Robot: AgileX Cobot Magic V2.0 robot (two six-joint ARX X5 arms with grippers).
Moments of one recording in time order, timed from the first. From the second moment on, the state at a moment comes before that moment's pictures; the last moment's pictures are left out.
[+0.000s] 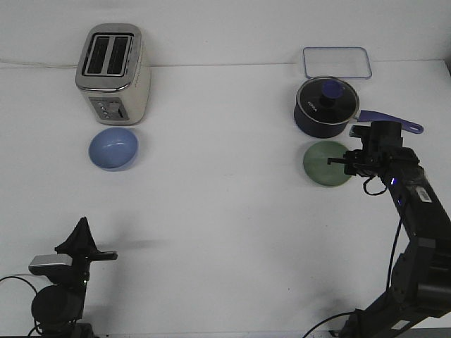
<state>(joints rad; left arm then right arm) -0.07 0.00 0.03 0.15 -0.11 -0.09 -0.18 1.71 1.31 -0.65 -0.14 0.03</state>
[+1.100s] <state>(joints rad) -0.07 0.00 0.03 0.15 -0.11 -0.09 0.54 1.75 1.30 -0.61 -0.31 0.26</state>
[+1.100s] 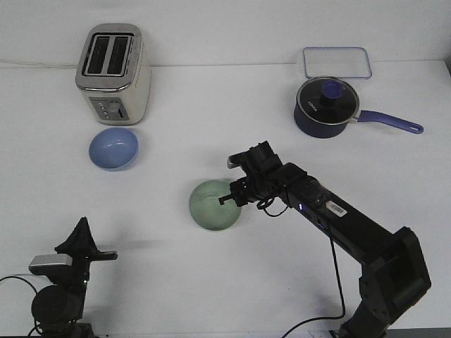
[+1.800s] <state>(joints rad) -0.07 0.00 0.03 0.15 -0.11 -0.09 0.55 1.78 1.30 -0.61 -0.24 0.28</state>
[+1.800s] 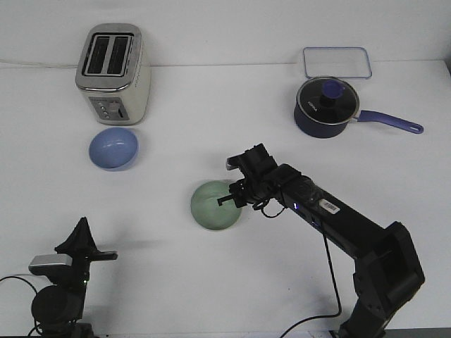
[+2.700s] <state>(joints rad) -0.07 0.00 0.03 0.15 -0.11 -0.09 0.55 1.78 1.30 -0.64 -0.24 0.30</state>
